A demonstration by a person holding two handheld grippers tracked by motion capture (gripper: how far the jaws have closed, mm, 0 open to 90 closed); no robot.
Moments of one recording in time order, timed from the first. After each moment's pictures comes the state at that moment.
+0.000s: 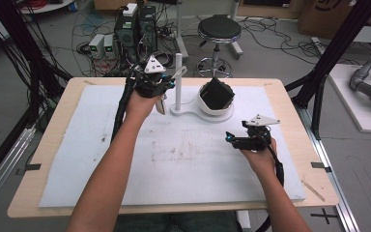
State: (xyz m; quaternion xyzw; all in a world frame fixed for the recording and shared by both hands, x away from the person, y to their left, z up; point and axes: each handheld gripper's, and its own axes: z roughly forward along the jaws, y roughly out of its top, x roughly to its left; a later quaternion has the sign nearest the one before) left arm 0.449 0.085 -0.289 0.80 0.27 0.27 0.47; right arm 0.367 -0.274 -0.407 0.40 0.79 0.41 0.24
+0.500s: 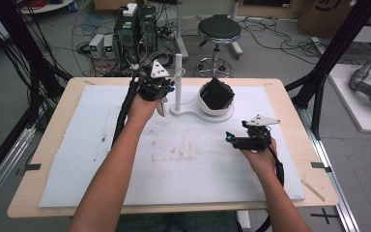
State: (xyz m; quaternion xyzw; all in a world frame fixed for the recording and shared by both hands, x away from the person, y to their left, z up) left arm 0.448 0.078 -0.299 0.81 0.28 0.30 0.43; right arm 0.367 -0.275 -0.408 0.40 0.79 0.41 0.24
